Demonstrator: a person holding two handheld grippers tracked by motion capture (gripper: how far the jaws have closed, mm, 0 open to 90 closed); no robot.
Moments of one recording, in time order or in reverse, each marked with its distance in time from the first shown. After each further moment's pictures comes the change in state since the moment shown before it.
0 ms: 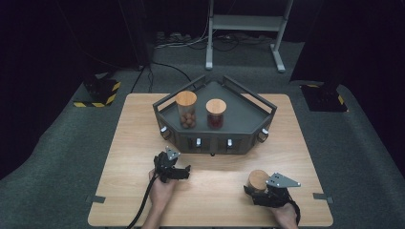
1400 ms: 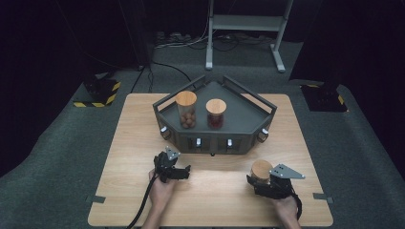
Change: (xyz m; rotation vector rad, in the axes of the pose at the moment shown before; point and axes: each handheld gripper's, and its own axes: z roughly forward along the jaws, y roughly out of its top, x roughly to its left) left arm 0.000 0.000 0.000 0.000 0.000 0.000; right arm -0.006 0.029 -0.007 -0.012 -0.101 0.067
